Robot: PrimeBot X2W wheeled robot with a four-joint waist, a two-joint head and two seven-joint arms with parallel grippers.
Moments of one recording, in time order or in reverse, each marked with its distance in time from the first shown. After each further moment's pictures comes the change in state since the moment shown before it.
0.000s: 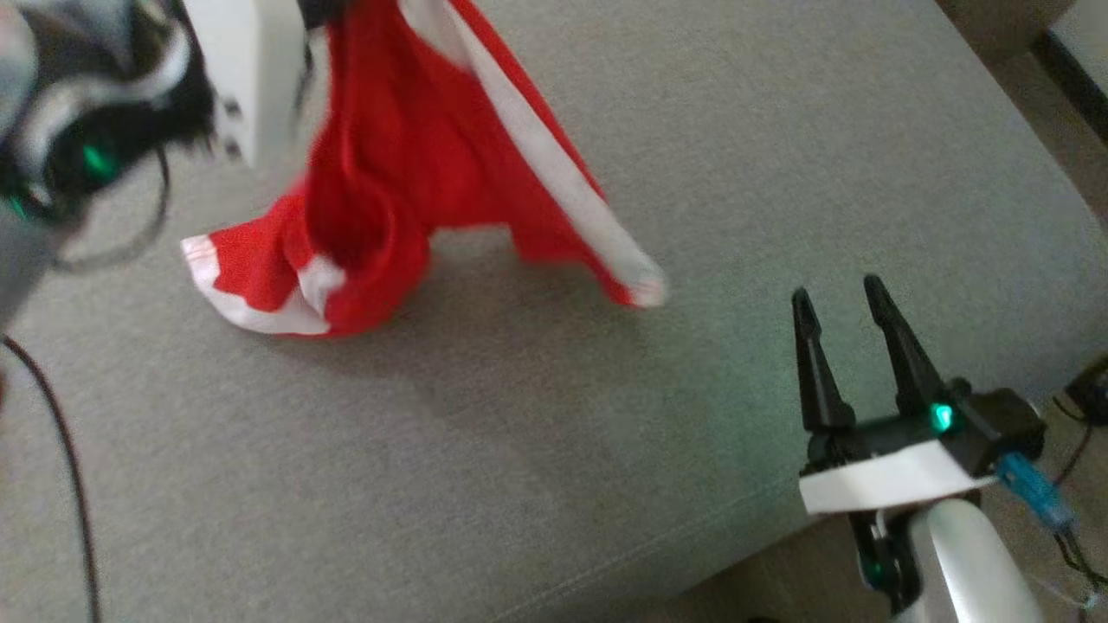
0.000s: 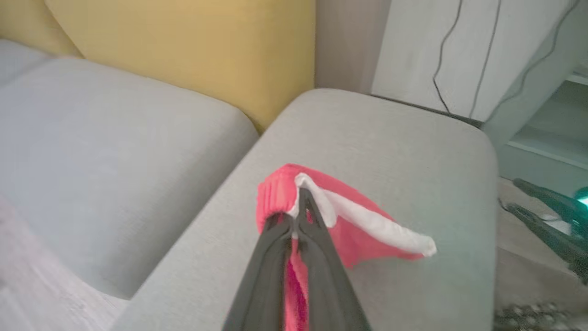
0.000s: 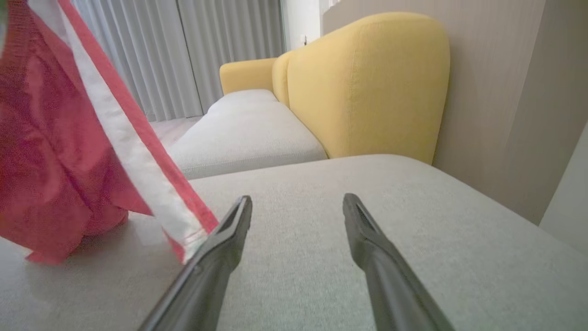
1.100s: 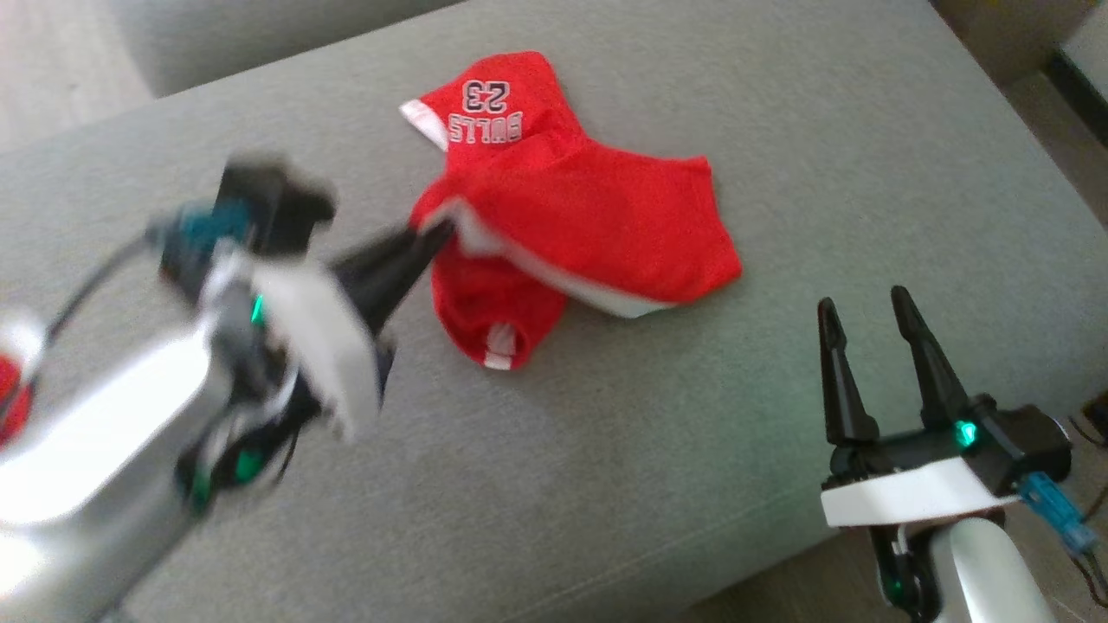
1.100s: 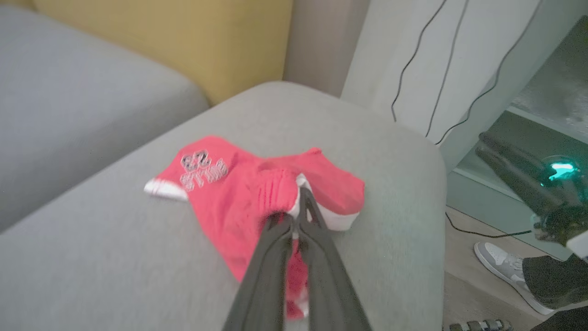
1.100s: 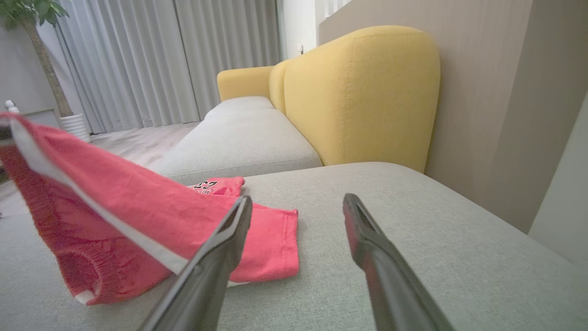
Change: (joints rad) left arm 0.413 0.001 -0.144 -0.017 0.043 0.016 -0.604; right arm 0.026 -0.001 -0.036 -0.033 -0.012 0.000 0.000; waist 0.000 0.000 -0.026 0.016
